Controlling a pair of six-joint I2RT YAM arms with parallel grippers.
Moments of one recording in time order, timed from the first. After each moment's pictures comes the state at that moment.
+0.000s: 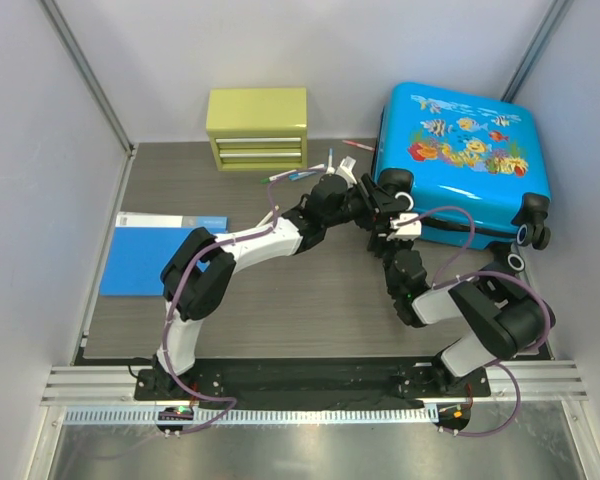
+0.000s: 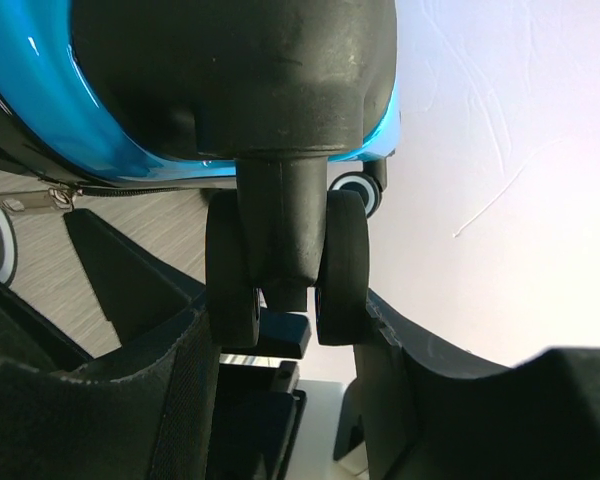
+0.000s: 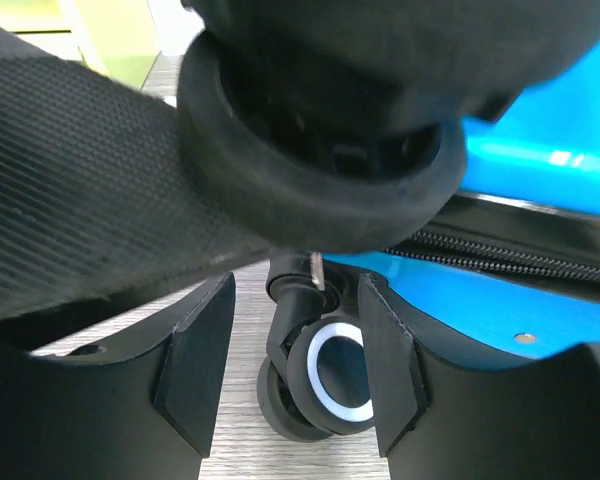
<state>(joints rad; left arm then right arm) -0.86 2.02 1.50 0.37 0.25 -1.31 0.53 1.52 0.27 1.27 0.53 0.04</state>
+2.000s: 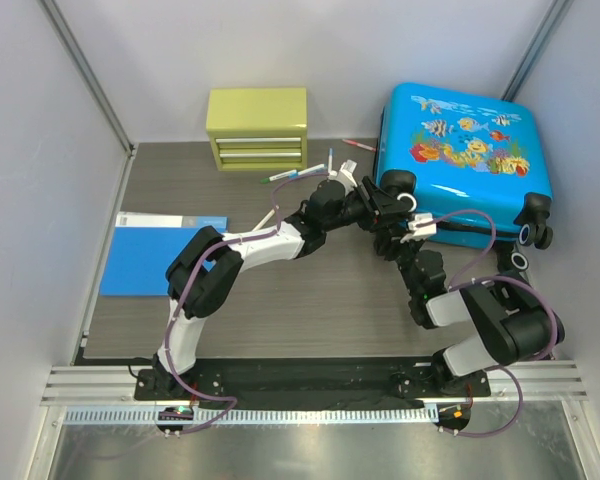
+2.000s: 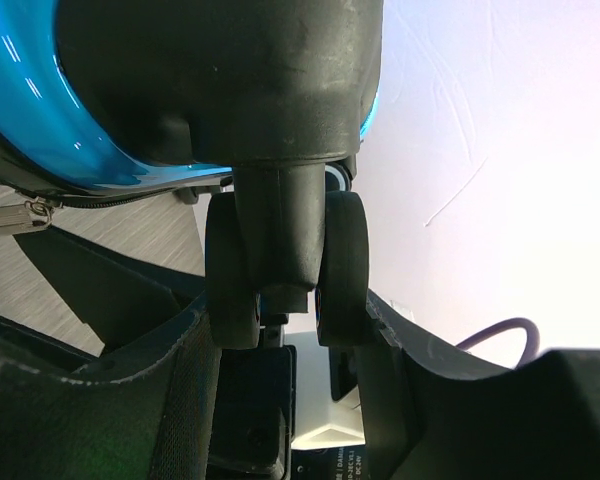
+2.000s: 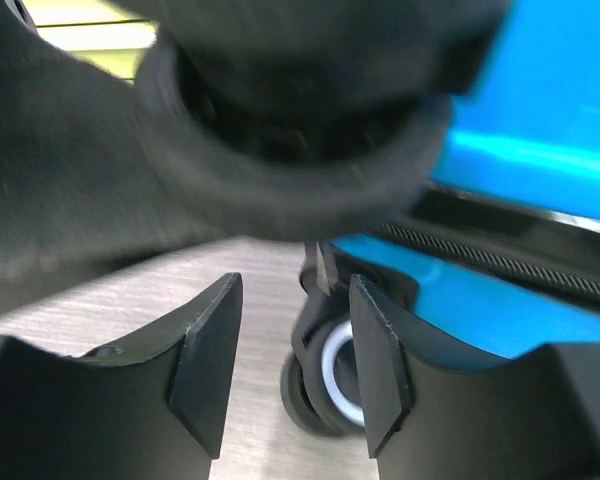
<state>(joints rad) -0.85 2.06 1.46 0.53 0.29 -1.37 0.34 1.46 0.19 1.29 0.14 0.13</state>
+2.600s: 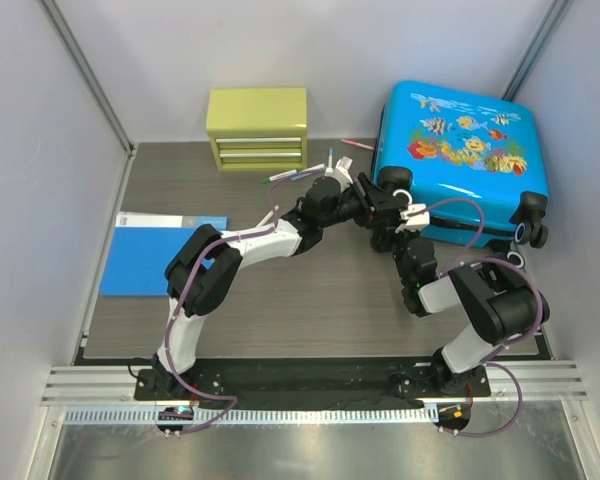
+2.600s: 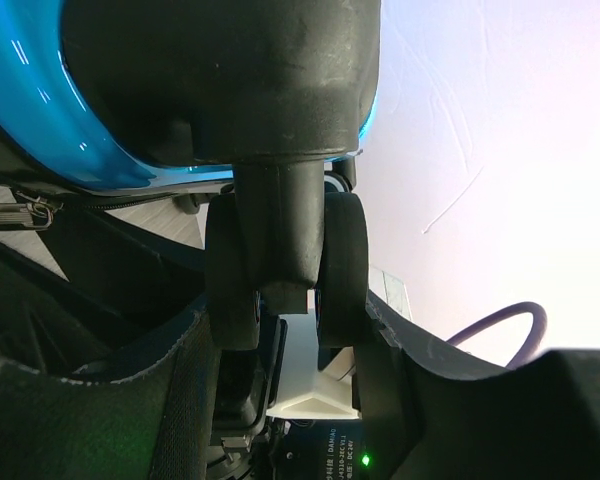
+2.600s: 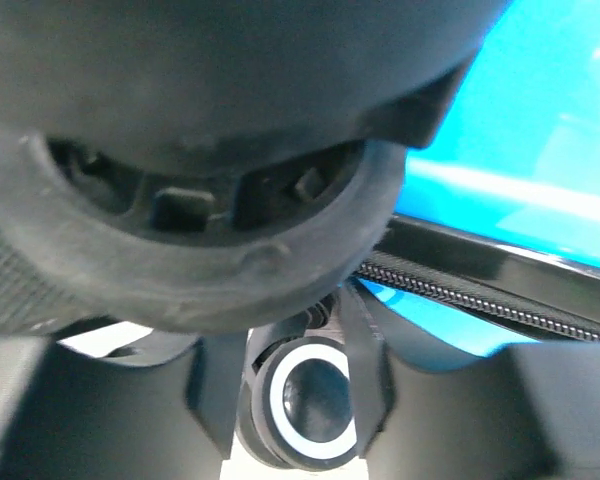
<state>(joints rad) -0.83 2.06 1.46 0.55 0.31 -1.37 0.34 1.60 0.30 1.28 0.23 0.07</state>
